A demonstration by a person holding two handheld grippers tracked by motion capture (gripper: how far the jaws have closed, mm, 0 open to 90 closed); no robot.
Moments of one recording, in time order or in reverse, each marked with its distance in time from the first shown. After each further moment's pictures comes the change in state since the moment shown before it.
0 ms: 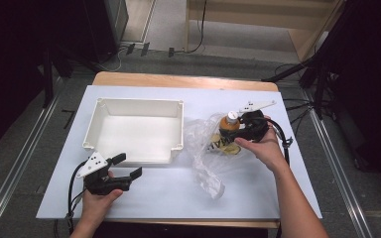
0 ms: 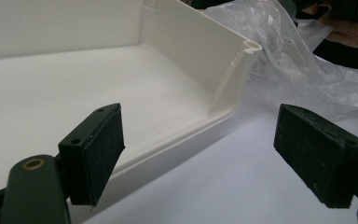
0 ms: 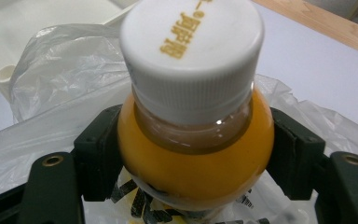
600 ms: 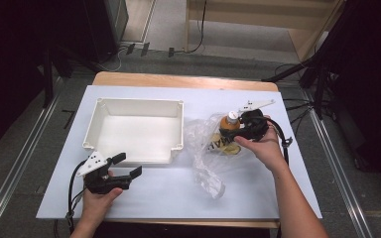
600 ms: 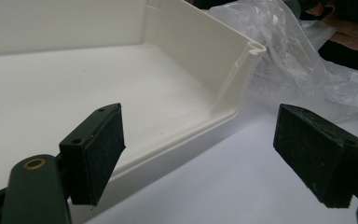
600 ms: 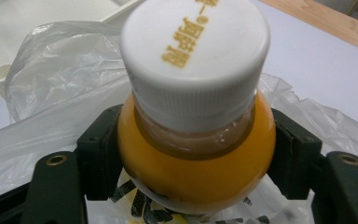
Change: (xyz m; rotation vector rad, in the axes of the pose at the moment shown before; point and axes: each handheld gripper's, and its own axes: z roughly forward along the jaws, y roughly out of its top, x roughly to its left) left arm 0.003 0.000 0.000 0.002 0.004 -0.013; right arm 0.001 0.003 0.000 0.021 -0.014 0.002
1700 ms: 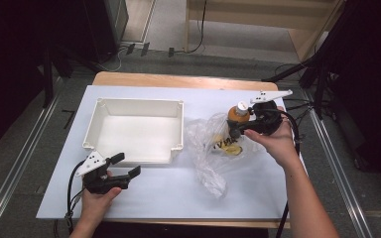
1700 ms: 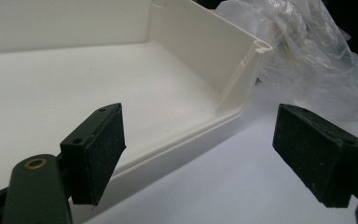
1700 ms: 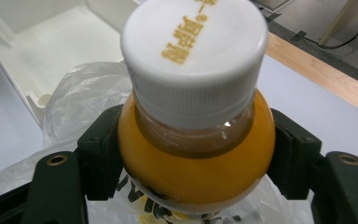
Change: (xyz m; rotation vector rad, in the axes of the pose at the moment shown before) left arm 0.002 -0.001 0.000 0.001 0.011 -0.004; right arm 0.007 0.027 -0.052 -0.058 -0.029 -0.045
